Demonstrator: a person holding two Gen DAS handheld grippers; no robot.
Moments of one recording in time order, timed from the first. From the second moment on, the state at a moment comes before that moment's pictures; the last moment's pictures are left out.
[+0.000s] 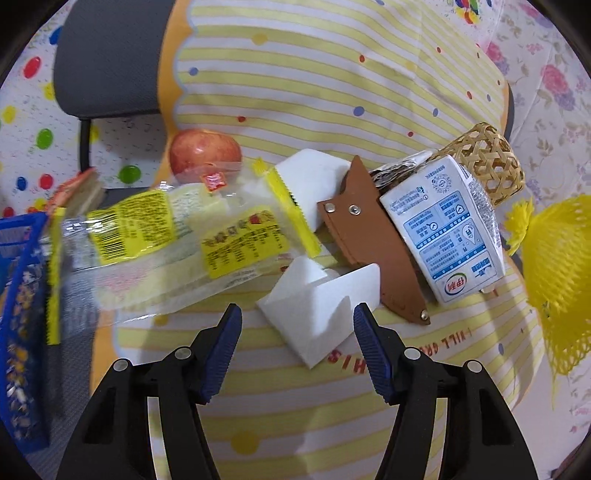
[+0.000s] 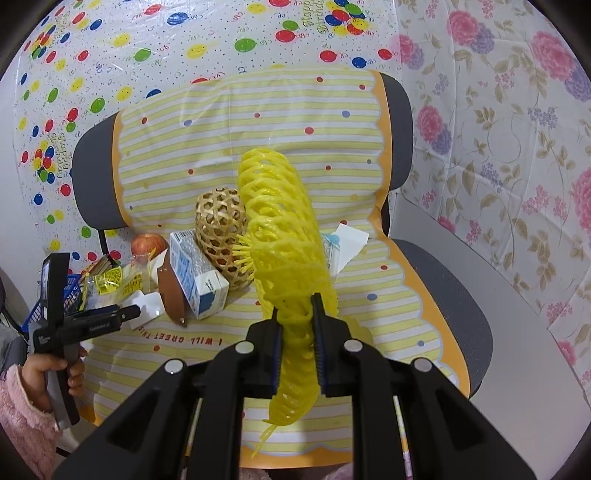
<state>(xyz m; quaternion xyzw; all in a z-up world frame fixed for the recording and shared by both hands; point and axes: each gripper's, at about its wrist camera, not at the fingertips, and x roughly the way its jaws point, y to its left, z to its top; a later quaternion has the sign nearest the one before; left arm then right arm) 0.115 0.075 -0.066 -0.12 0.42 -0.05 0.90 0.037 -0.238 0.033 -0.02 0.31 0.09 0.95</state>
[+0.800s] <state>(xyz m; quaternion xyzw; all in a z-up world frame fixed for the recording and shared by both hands) -0.025 -0.015 0.023 -0.01 0.30 -0.13 0.95 -0.011 -0.257 0.028 0.01 0.32 0.09 0.94</state>
